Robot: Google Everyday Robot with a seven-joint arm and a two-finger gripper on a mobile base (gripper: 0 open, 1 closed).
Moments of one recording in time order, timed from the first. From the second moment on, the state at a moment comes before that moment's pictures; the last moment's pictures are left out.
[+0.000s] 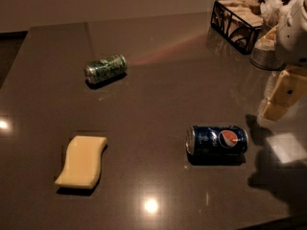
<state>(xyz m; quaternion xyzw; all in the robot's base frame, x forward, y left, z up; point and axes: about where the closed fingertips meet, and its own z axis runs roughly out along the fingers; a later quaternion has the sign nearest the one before) 0.438 -0.217 0.976 -0.60 0.78 -0.03 0.16</state>
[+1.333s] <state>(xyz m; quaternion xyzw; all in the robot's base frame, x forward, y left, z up) 0.433 -0.218 0.942 -0.63 0.76 -0.04 0.15</state>
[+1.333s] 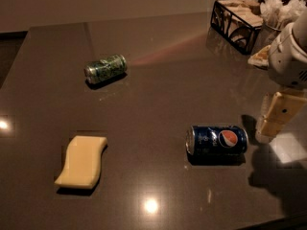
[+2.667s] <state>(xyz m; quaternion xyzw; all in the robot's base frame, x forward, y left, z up) 0.400 -0.209 0.859 -0.69 0.72 -0.05 0.05</state>
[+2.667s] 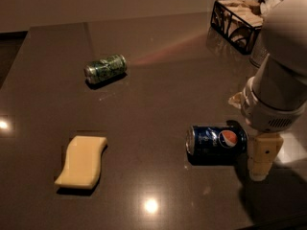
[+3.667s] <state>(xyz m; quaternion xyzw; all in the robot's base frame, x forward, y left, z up) 0.397 -0.189 0.846 -0.69 0.72 -0.03 0.03</state>
